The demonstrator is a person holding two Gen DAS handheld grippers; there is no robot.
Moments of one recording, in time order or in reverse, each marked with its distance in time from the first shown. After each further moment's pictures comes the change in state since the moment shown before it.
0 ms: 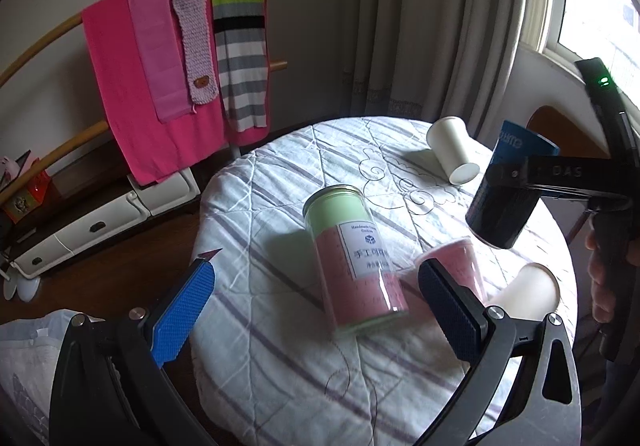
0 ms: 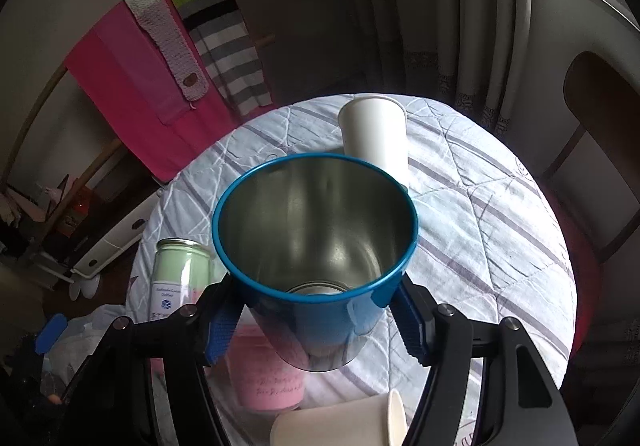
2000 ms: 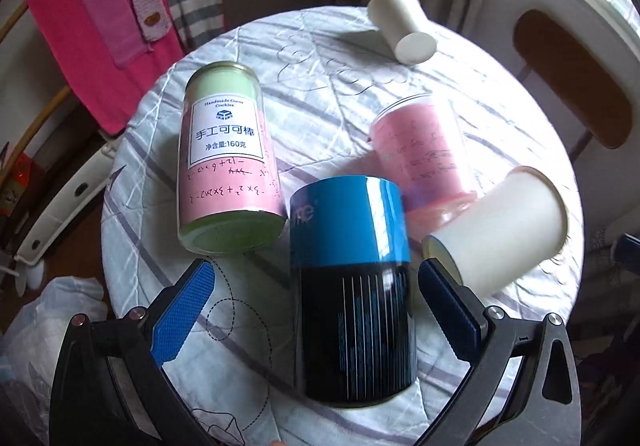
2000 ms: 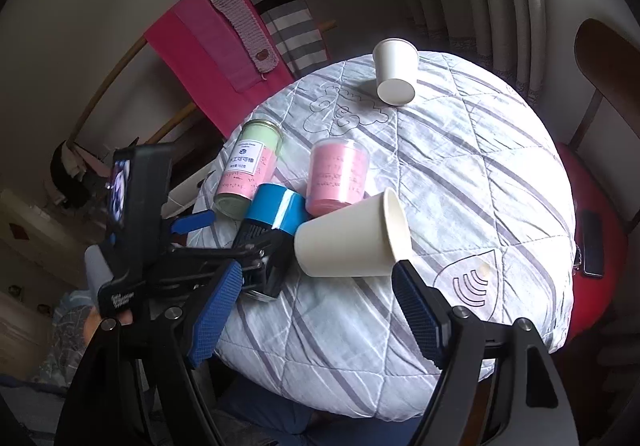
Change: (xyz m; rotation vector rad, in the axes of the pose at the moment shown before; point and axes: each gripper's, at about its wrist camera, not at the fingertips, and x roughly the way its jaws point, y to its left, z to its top) left arm 0.057 -0.098 -0.044 0.090 0.327 0.016; right arm -0.086 -0.040 -0.122 -0.075 0.035 0.231
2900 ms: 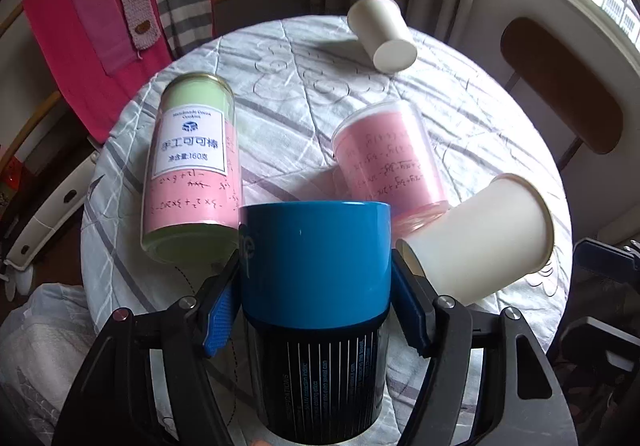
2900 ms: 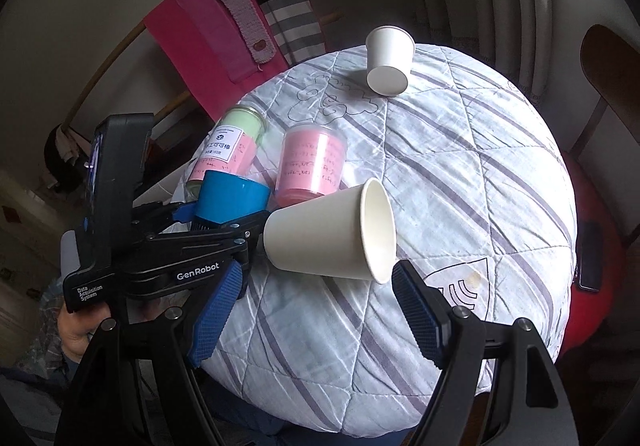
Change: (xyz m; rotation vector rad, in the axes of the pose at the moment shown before) left arm -0.006 -0.014 -0.003 0.003 -0.082 -0.070; right arm 0.017 -0.013 -0.008 -0.054 0.008 -0.035
